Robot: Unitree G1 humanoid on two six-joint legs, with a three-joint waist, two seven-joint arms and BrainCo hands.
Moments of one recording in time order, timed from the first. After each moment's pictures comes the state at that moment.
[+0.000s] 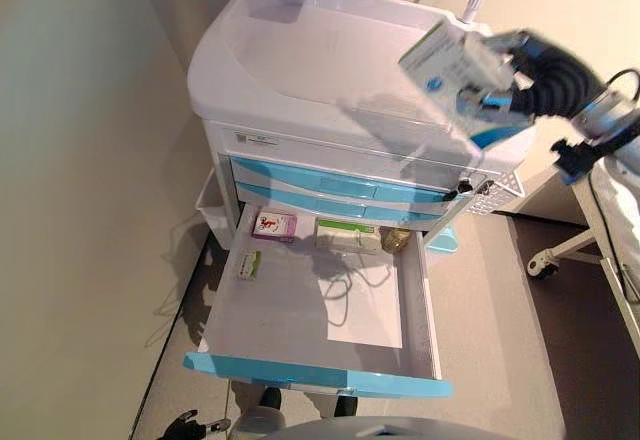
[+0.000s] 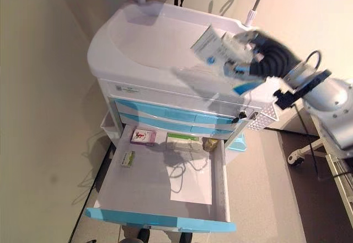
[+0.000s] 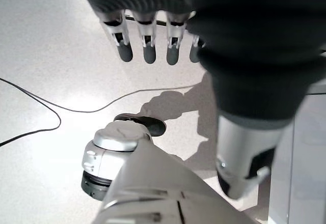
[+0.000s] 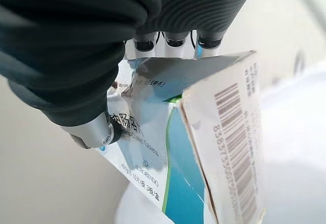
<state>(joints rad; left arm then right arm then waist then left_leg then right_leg) 0.10 0.33 -0.05 1.28 -0.09 -0.10 -0.02 -0.80 -1.19 0.37 0.08 0.40 -0.15 0.12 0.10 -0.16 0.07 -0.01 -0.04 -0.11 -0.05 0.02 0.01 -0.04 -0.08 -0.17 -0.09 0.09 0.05</state>
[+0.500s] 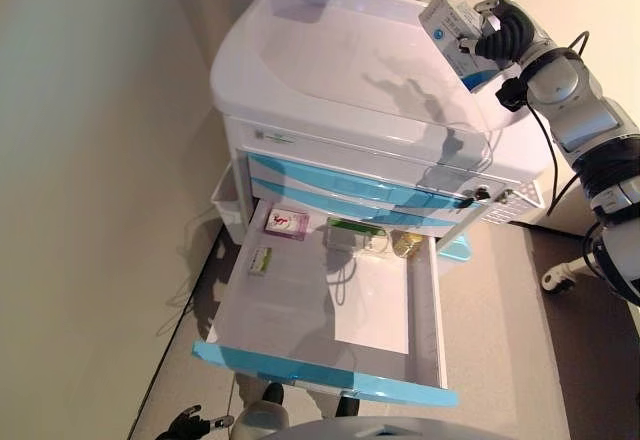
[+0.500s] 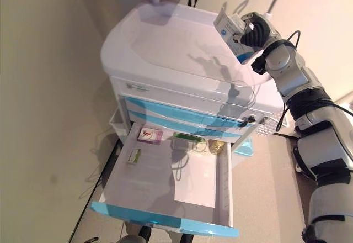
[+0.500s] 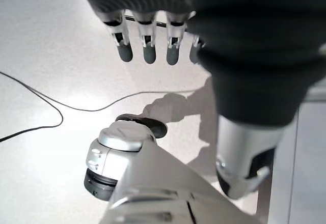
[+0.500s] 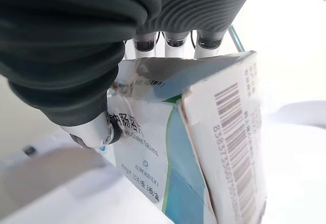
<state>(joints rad) 0.06 0.33 -0.11 1.28 -0.14 -0.09 0.00 -1.26 -0.78 0.65 0.93 0.04 -0.05 -0.06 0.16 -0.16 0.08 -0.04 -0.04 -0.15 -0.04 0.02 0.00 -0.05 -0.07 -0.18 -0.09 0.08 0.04</state>
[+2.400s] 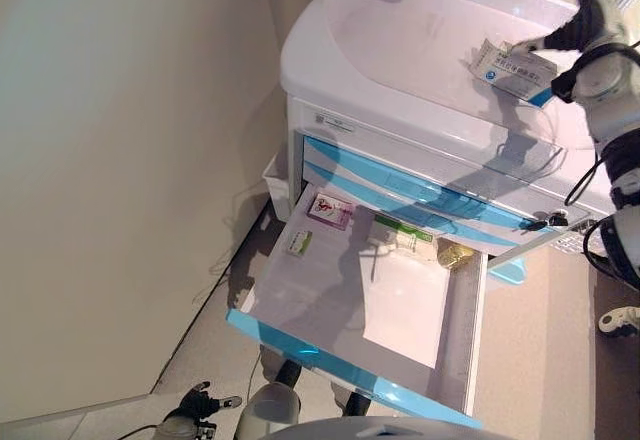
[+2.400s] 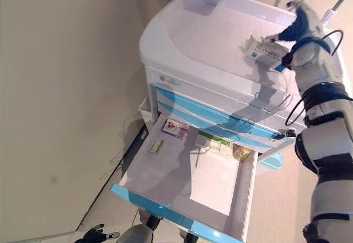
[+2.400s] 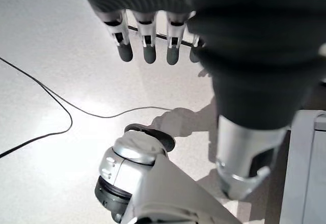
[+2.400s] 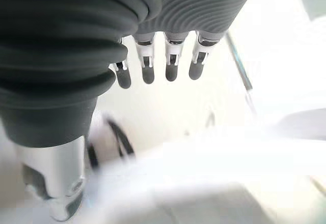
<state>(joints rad) 0.00 0.33 -0.21 1.28 -0.15 -0.10 0.04 -1.28 -0.86 0.45 1.02 -0.02 -0.05 -0.24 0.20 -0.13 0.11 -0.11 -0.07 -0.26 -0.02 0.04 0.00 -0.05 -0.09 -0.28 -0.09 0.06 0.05</state>
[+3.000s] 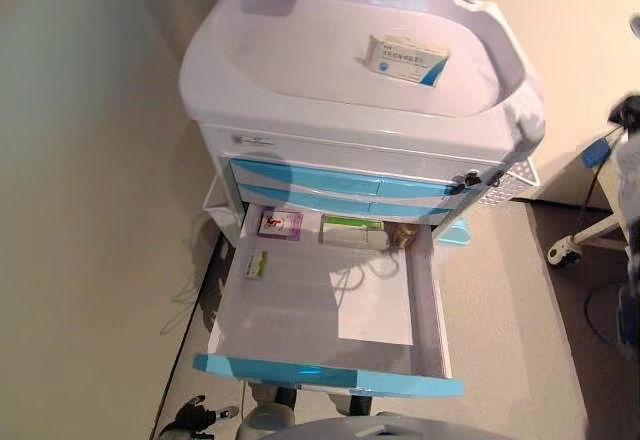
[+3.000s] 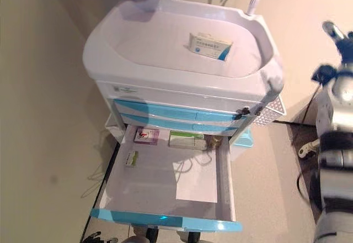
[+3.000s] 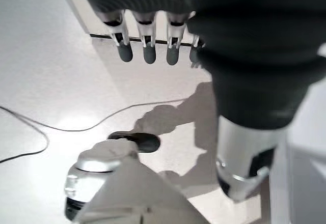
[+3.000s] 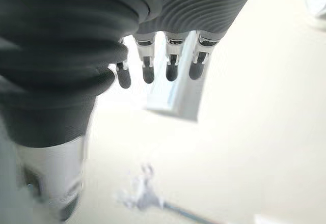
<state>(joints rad) 0.05 0.29 -0.10 1.26 -0.13 -0.09 0.05 -0.58 -0.82 -0.17 0.50 0.49 -0.23 -0.35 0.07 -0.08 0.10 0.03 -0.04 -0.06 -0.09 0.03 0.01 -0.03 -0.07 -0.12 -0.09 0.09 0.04</state>
